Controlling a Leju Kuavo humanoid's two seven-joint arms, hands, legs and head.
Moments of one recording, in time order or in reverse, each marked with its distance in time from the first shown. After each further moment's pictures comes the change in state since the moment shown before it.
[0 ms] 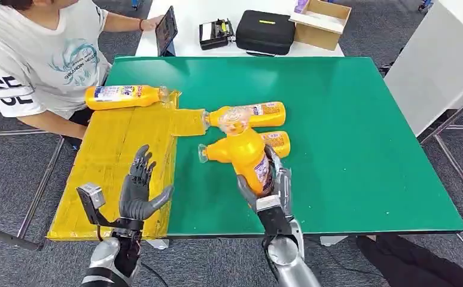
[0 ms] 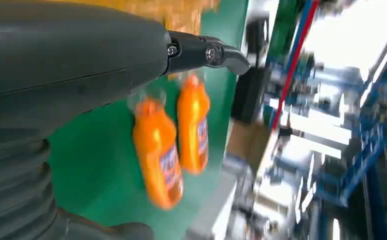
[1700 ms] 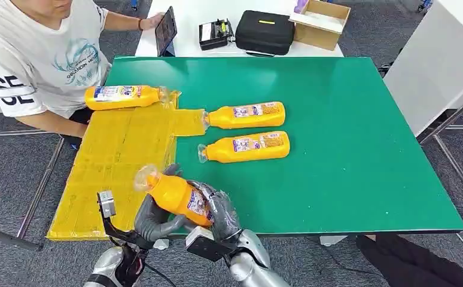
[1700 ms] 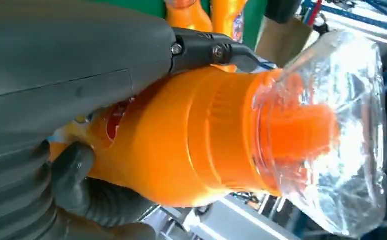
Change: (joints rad) left arm 0.002 0.121 -0.241 0.084 0.220 -0.239 0.050; right arm -0.140 0.056 0.260 0.437 0.161 0.044 0.012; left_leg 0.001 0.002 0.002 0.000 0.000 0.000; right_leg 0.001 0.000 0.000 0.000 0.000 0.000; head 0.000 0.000
